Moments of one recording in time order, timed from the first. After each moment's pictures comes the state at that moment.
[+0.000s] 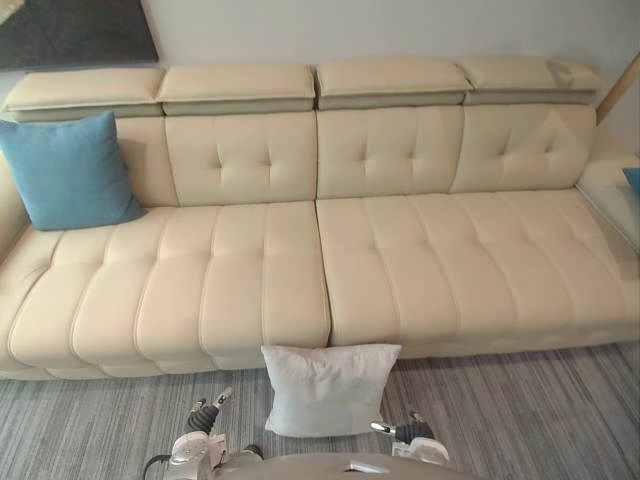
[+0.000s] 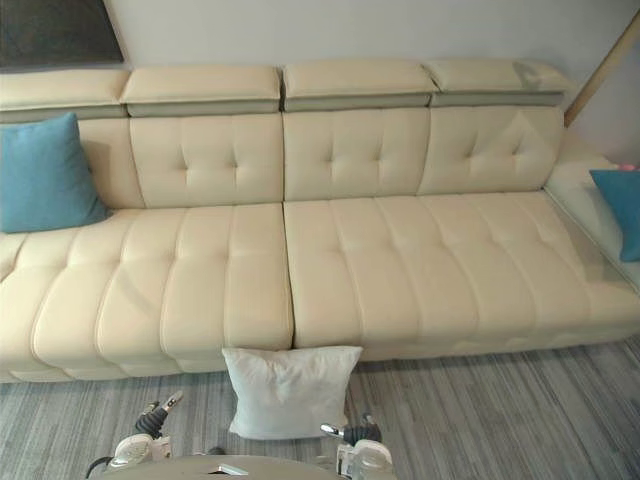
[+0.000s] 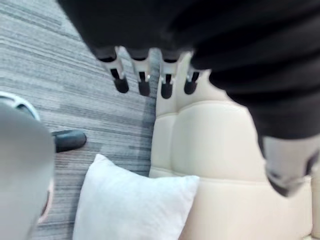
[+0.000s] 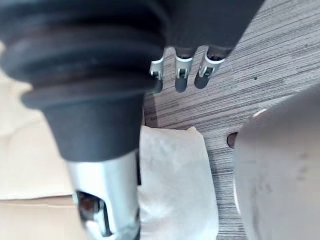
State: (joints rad) left arm 0.04 0.02 0.23 0.99 0.04 -0.04 0.12; right arm 0.03 0.01 -0.18 0.92 -0.16 0.02 -0.20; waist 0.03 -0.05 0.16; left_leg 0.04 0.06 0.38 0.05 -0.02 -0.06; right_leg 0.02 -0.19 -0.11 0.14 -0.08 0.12
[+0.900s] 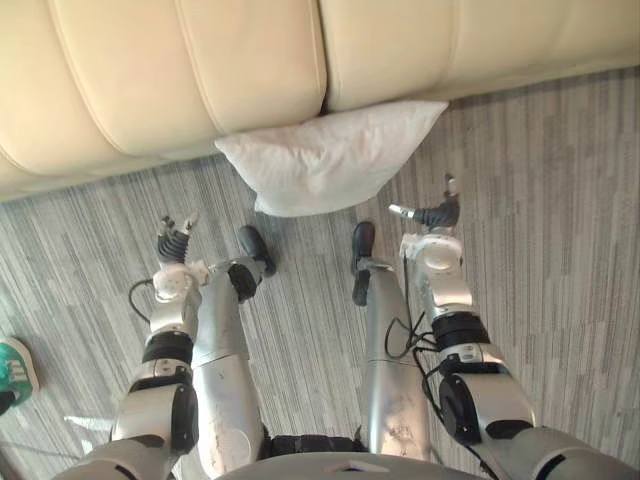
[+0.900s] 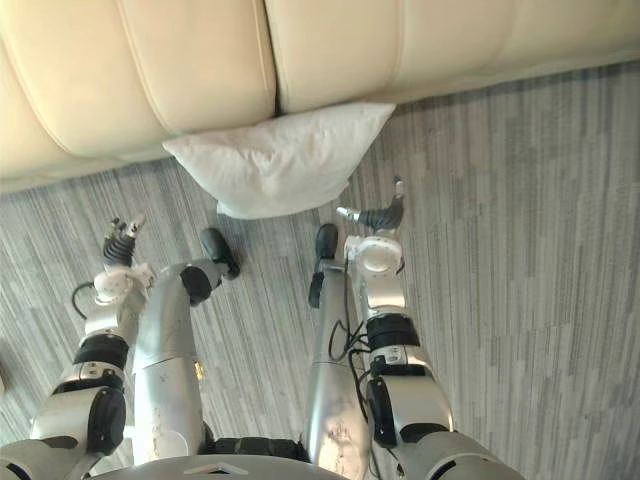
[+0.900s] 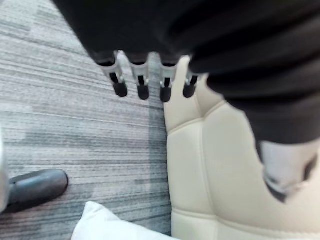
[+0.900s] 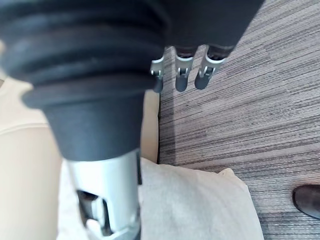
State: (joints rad) left arm -0.54 0.20 0.28 0.71 -0.19 -0.06 0.26; right arm -0.63 -0.21 -0.15 0.52 -0.03 0.02 -0.45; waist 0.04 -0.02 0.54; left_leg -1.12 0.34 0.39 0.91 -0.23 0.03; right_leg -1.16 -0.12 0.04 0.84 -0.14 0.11
